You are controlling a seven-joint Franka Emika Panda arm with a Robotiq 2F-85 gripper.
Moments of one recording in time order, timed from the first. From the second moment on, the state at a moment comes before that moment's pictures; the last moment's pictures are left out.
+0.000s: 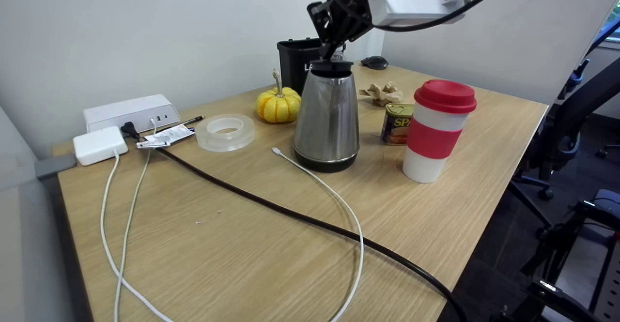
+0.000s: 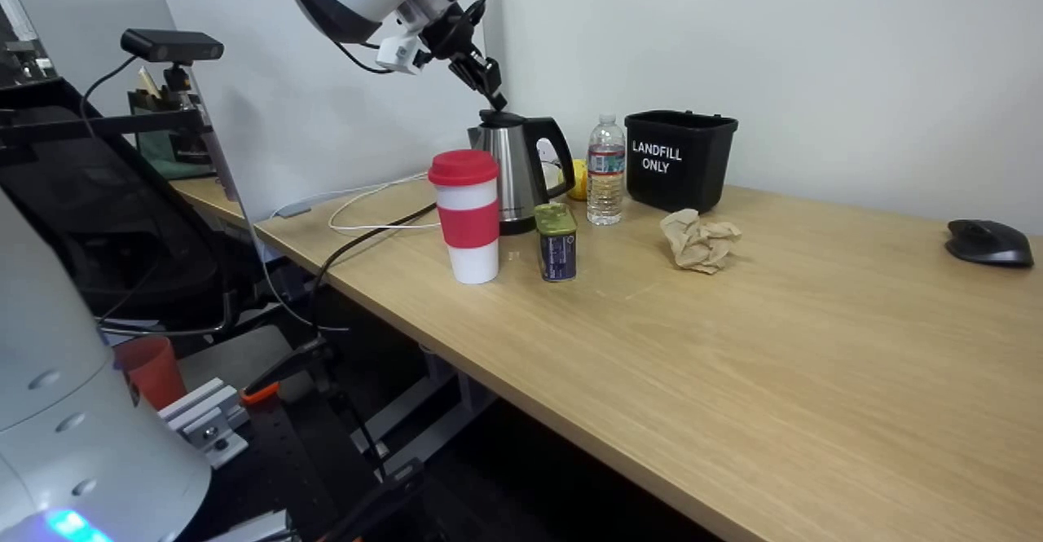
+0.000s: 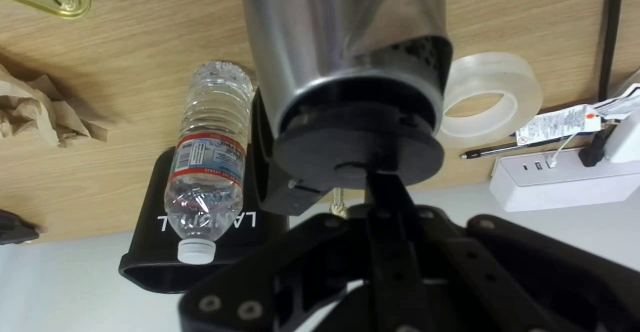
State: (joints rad) arm 0.03 0.06 0.31 -2.29 -0.97 2.85 1.31
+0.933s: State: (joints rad) arm 0.05 0.06 0.32 -2.34 -0.97 2.87 1.31
